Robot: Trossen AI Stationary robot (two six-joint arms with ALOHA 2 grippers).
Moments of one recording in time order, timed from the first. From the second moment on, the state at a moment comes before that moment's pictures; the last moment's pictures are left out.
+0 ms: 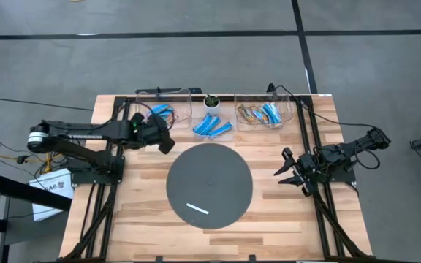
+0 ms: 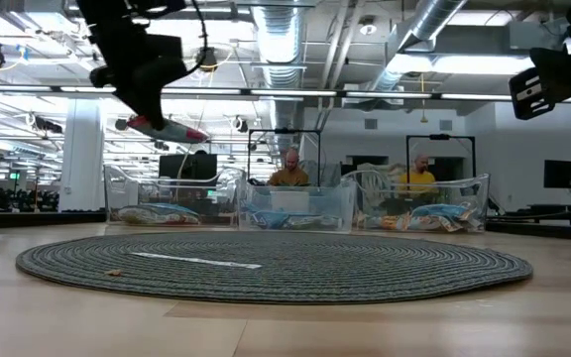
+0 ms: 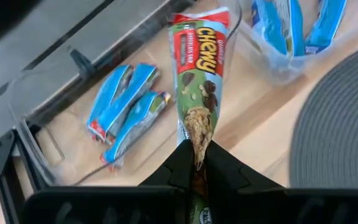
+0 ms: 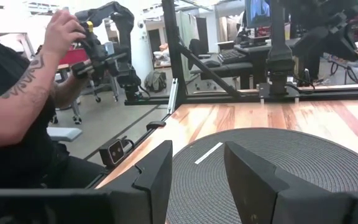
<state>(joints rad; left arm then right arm) 0.11 1.19 0.94 -0.90 -0.61 -0.61 0.39 0.01 0.01 -0.01 0.00 0.11</state>
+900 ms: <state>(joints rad) 0.16 1.12 0.79 -0.61 -0.88 -0.38 0.39 0.01 0.01 -0.01 0.00 0.11</state>
